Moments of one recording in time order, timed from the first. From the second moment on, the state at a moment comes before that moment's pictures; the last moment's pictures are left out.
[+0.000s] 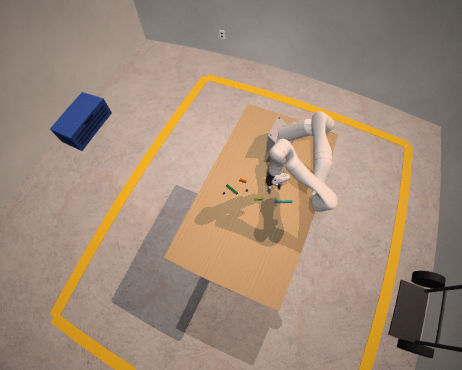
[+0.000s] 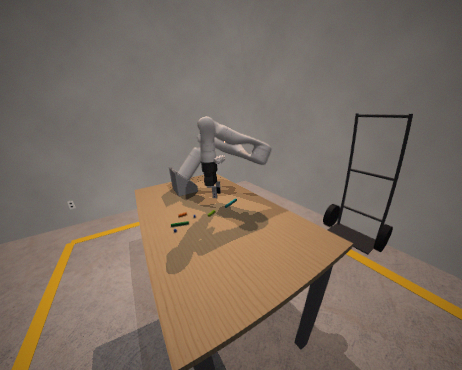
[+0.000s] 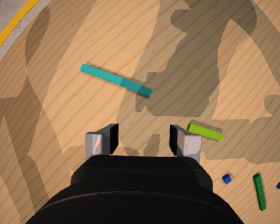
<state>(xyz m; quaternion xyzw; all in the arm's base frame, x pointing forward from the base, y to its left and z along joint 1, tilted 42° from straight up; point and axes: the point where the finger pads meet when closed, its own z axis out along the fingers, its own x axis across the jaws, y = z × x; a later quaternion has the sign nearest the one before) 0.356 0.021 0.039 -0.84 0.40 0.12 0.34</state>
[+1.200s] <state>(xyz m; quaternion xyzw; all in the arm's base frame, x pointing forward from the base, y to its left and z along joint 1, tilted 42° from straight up) 0.357 0.020 0.038 -0.85 0.39 0.11 0.34</state>
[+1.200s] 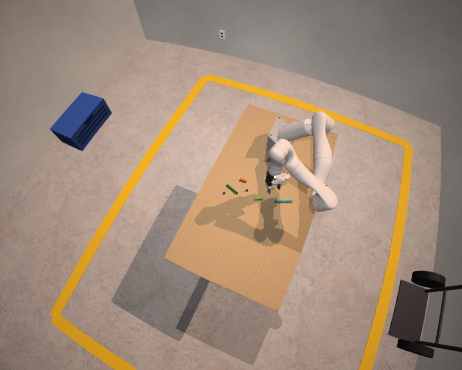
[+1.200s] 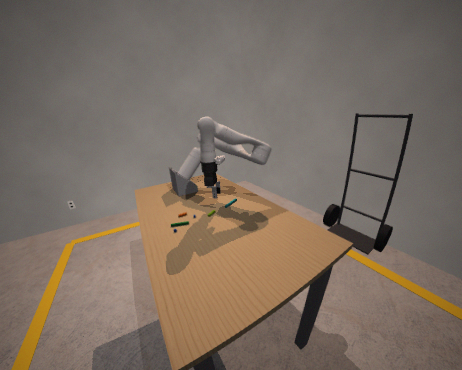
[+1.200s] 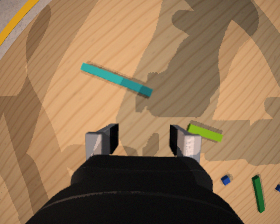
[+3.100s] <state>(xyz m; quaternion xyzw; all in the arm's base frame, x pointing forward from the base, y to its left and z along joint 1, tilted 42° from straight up) 0.399 -0.065 -0.042 -0.85 -0.36 -0.15 0.34</state>
